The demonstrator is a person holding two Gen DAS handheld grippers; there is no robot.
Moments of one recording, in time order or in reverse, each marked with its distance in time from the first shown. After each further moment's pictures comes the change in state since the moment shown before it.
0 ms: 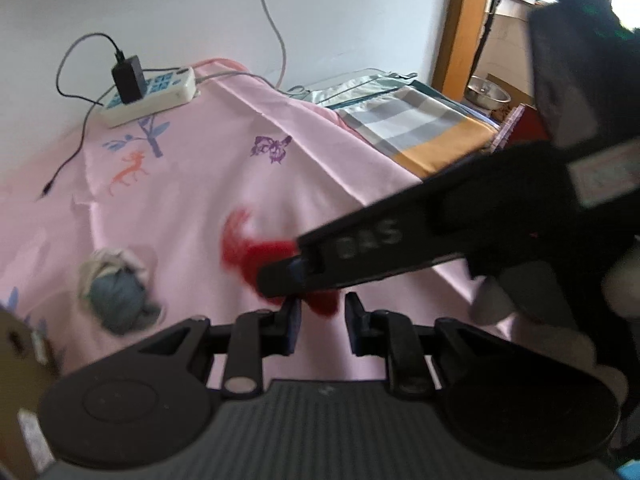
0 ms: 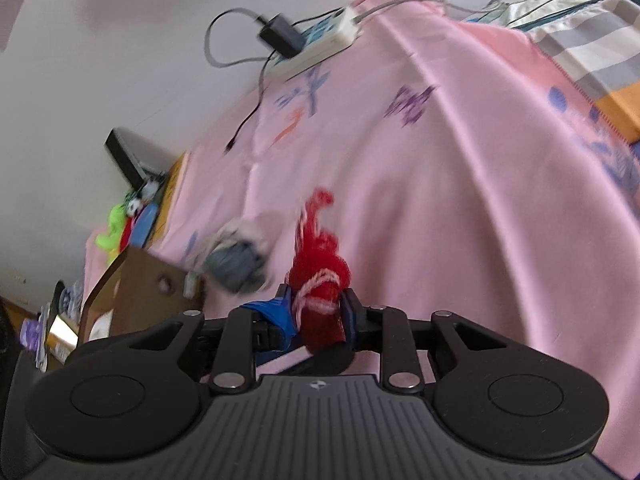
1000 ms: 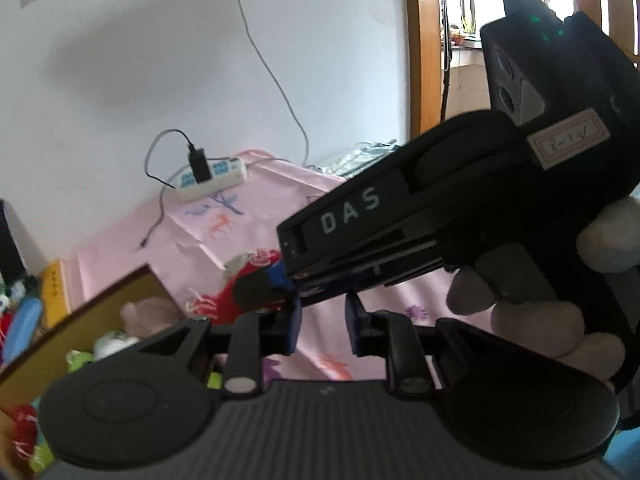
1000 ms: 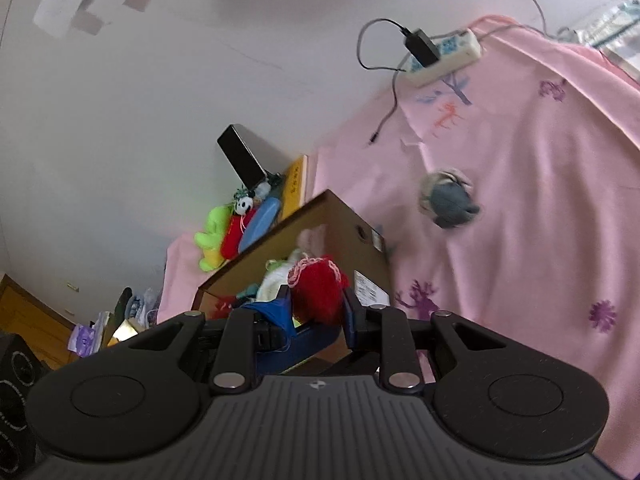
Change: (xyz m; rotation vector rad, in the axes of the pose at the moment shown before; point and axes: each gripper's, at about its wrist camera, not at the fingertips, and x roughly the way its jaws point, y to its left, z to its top) left arm -0.180 0.069 -0.096 0.167 -0.265 0.021; right arm -0.023 0.171 -0.102 -0.028 -0.174 0.145
